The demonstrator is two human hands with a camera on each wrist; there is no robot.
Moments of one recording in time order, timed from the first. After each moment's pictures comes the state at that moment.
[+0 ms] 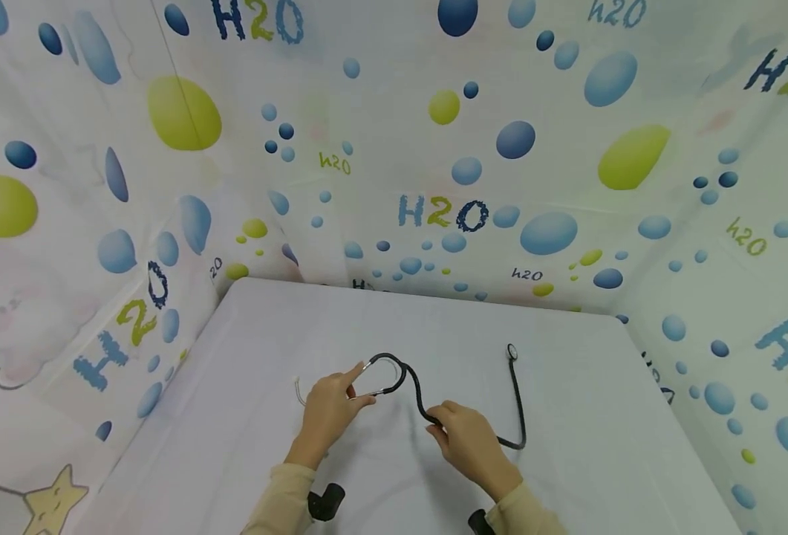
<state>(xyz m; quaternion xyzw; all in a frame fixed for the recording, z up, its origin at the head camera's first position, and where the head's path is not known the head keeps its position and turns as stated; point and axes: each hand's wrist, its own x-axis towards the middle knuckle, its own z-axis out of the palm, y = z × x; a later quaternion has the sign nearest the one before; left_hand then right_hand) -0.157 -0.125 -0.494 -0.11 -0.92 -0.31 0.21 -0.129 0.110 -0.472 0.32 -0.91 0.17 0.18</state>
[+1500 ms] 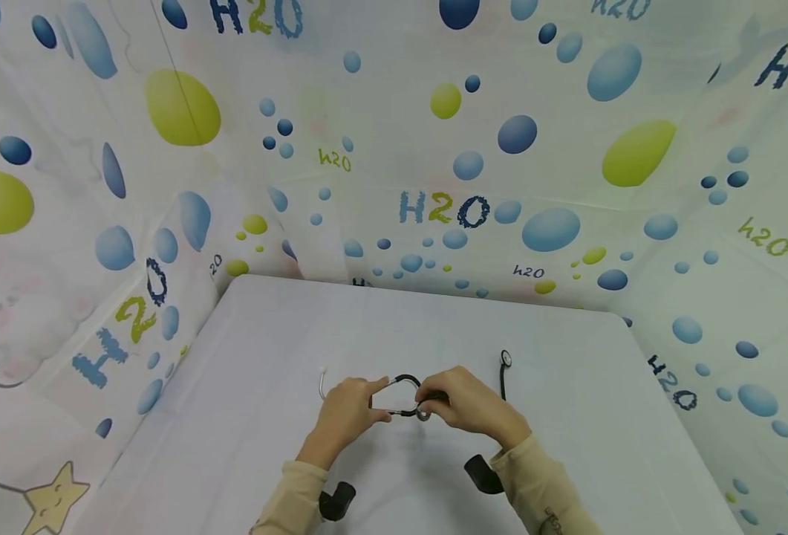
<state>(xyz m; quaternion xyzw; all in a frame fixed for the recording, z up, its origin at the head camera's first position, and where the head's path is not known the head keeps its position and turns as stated) -0.157 -0.101 -0.477 -0.18 -0.95 -0.23 0.10 -0.168 0.109 -0.398 0.42 -0.86 0.29 -0.08</state>
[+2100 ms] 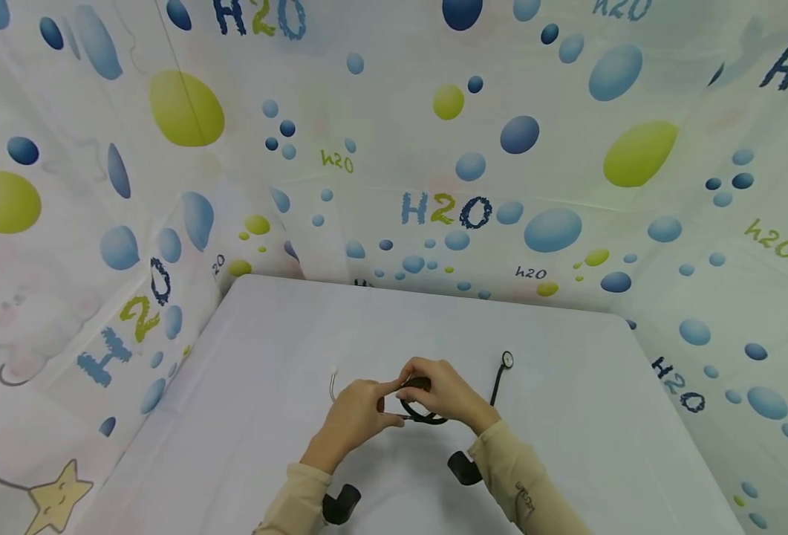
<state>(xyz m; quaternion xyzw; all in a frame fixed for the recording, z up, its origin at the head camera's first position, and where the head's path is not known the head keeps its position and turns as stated) -0.151 -0.094 -0.468 -0.24 -0.92 -0.30 0.11 -0.195 0.089 -0.439 0.38 -0.82 0.41 -0.08</state>
